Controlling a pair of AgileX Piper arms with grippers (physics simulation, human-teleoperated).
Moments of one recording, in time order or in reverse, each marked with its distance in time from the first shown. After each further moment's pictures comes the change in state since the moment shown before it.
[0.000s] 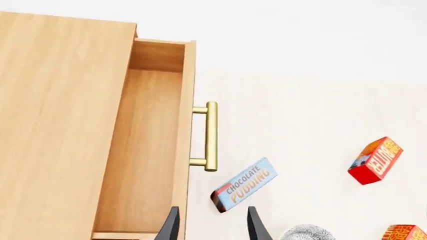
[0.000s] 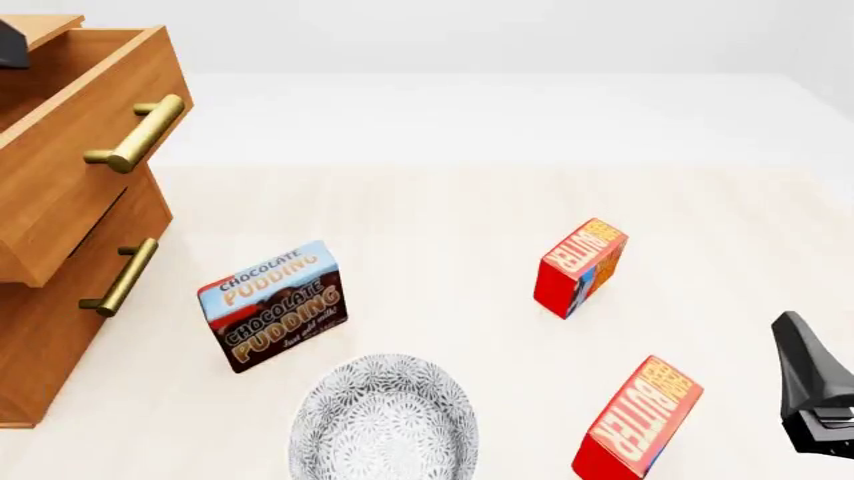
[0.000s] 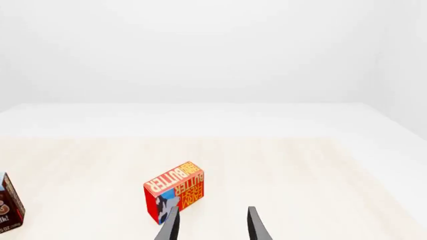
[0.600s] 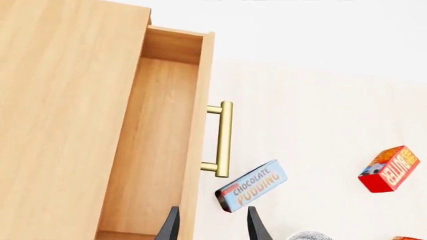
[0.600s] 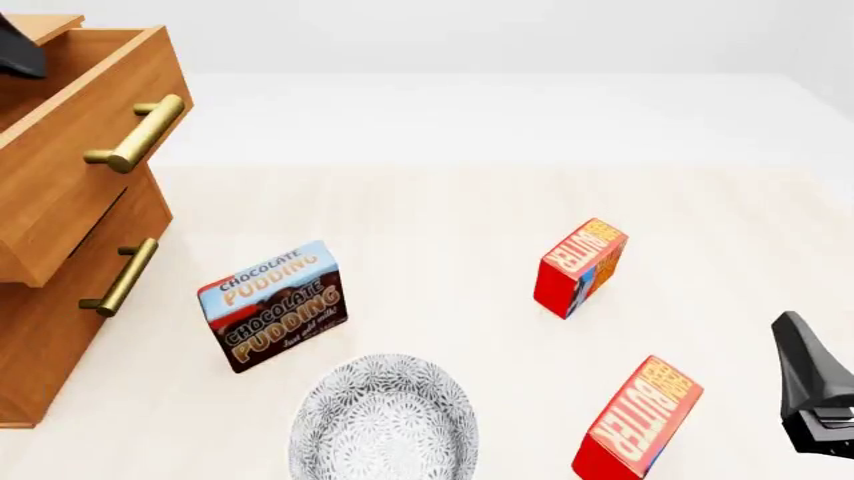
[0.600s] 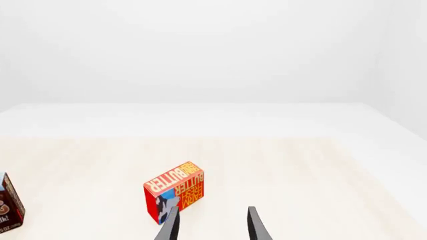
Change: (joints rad) left arm 0.051 0.090 -0.029 0.020 -0.027; right arm 0.000 0.000 0.000 0.000 0.000
